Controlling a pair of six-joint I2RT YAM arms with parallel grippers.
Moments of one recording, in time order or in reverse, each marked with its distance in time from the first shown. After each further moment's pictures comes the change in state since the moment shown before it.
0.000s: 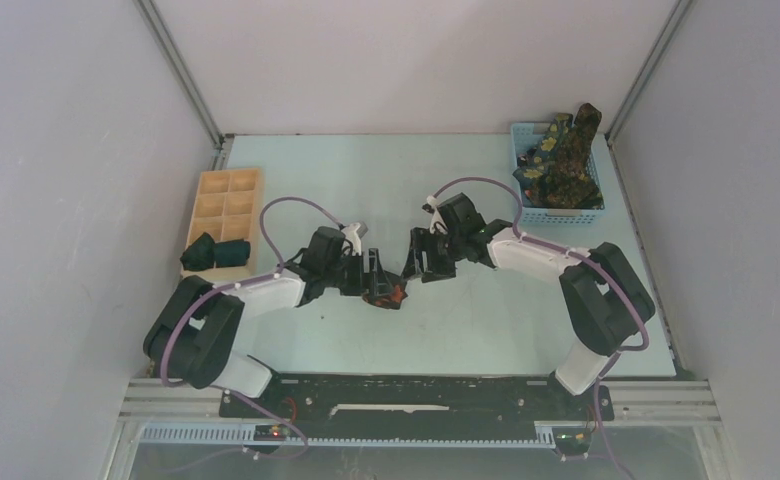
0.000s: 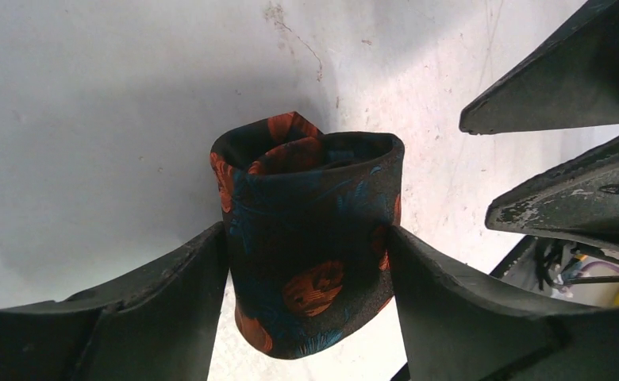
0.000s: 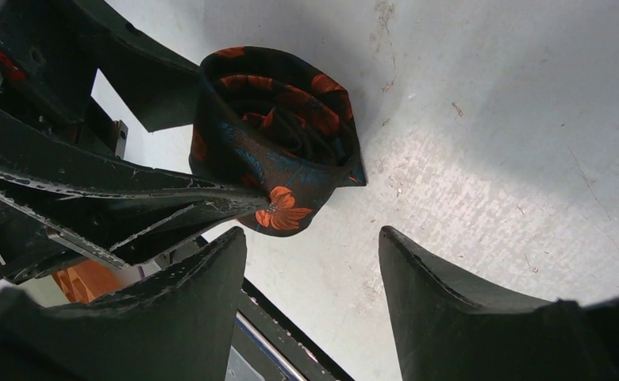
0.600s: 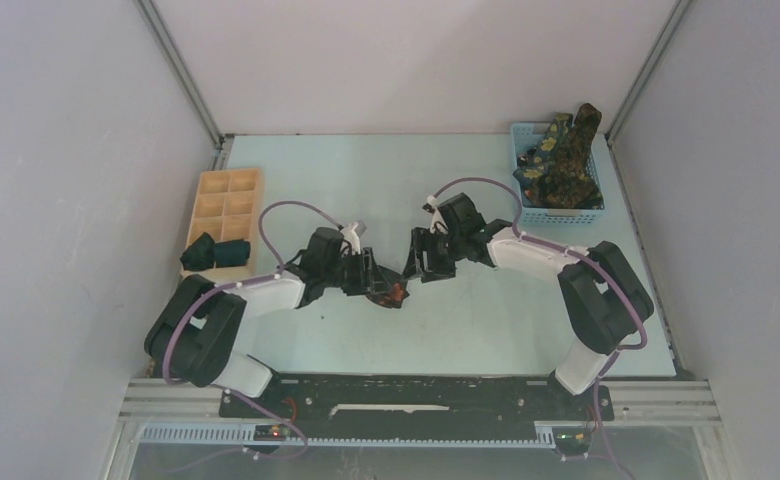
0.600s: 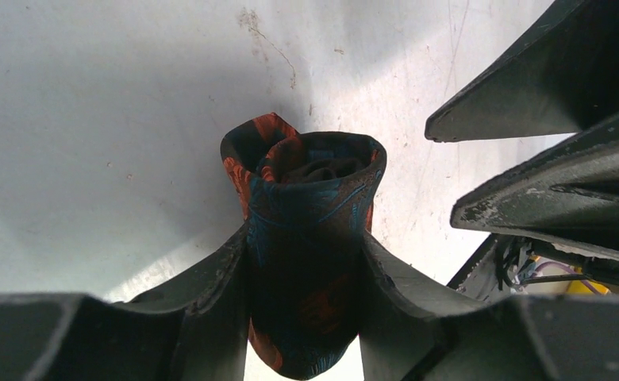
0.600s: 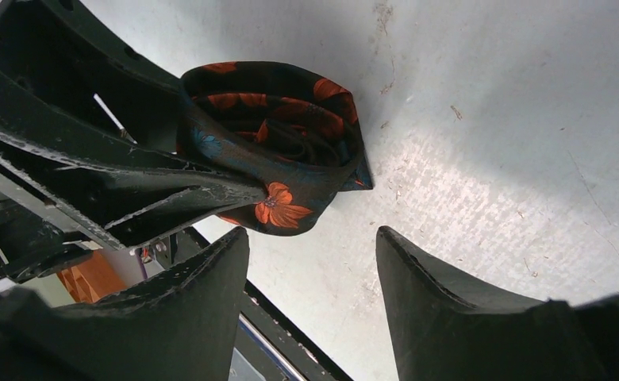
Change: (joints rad) left arm 0.004 0.022 -0.027 0.100 0.063 -0.095; right arm -0.010 0.012 0.000 0.007 -0.015 0.000
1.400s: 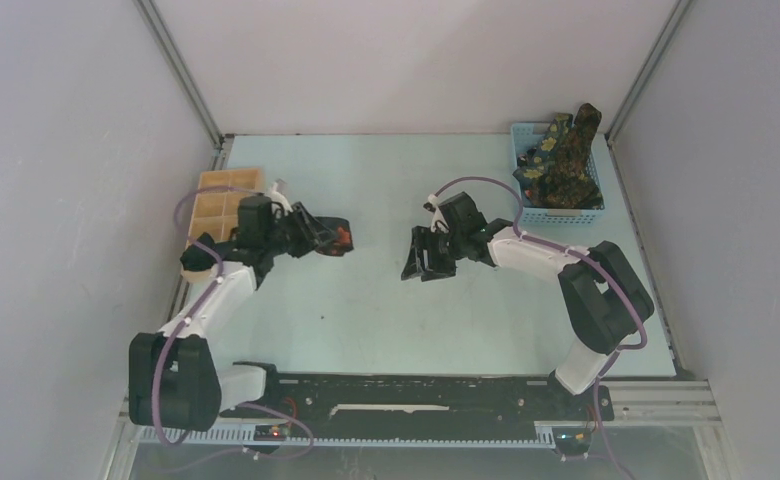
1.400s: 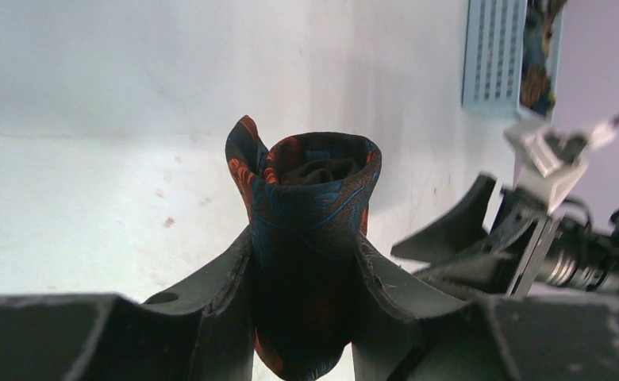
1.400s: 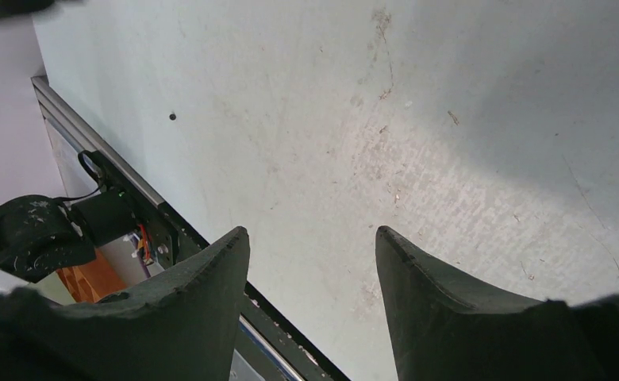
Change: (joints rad) left arm 0.368 -0.262 0.124 -0.256 -0.008 -0.050; right arm -0.008 0.000 0.000 0.005 -0.001 0.000
